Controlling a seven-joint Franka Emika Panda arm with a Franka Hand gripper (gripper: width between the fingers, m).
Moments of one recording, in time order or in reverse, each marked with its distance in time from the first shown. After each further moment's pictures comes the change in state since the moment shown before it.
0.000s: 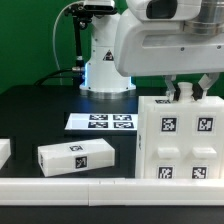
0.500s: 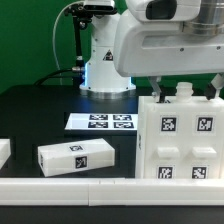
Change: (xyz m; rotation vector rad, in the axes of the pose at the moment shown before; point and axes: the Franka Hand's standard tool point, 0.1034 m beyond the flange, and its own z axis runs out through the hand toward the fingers) arm -0.008 0.003 -0.013 0.004 0.006 0.019
